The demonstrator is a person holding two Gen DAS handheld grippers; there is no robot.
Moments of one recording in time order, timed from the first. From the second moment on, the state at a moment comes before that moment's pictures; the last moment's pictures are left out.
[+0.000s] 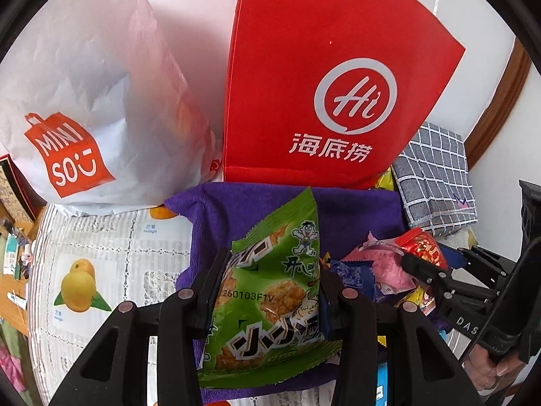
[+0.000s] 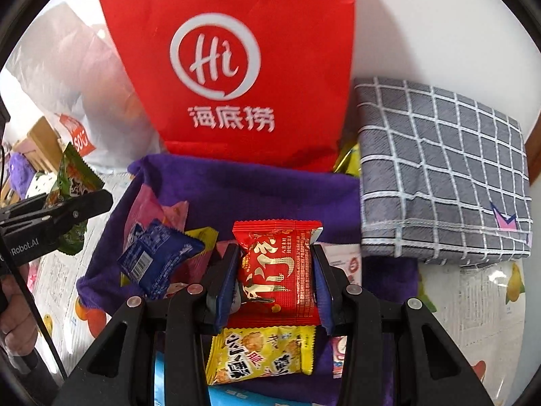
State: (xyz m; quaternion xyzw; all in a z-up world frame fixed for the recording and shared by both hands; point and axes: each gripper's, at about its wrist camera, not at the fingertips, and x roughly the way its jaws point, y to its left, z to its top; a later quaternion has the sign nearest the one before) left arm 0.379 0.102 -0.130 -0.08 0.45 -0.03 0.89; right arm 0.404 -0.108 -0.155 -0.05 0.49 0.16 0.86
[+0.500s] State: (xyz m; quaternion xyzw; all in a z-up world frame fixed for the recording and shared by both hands) left arm 0.384 0.095 -0.137 -0.07 0.47 -0.05 0.88; right arm 0.404 -0.091 -0.170 -0.07 0.51 0.17 0.84
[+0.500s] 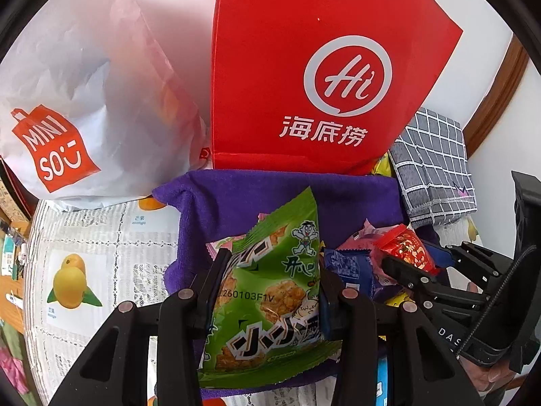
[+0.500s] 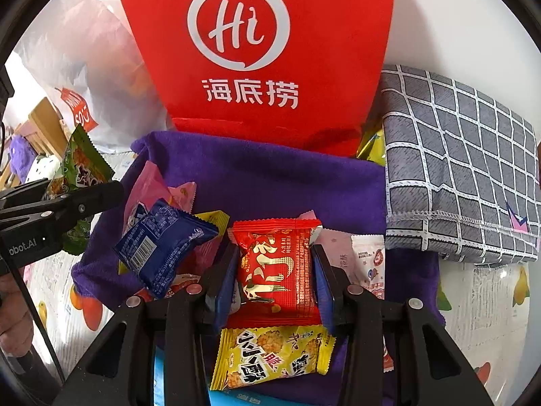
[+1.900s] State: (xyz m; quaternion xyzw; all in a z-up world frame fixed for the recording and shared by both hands) left arm 0.393 0.078 -0.157 -0.02 0.52 -0.03 0.86; right arm 0.391 -0.077 -0.147 -0.10 0.46 0.19 0.86
